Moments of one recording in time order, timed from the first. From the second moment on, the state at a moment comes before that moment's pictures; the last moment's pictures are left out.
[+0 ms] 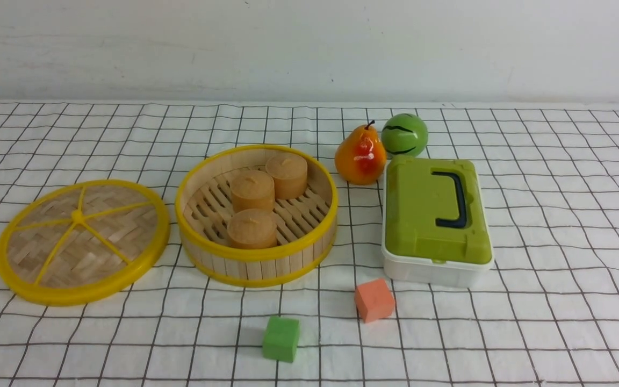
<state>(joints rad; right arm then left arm) -0.01 -0.01 0.02 -0.24 0.41 0.15 -0.11 0.02 -0.14 -0.75 0.03 0.56</state>
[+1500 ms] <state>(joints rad) -0.01 -0.01 0.02 -0.24 0.41 0.15 0.01 -0.01 0.03 -0.05 0.38 -0.05</state>
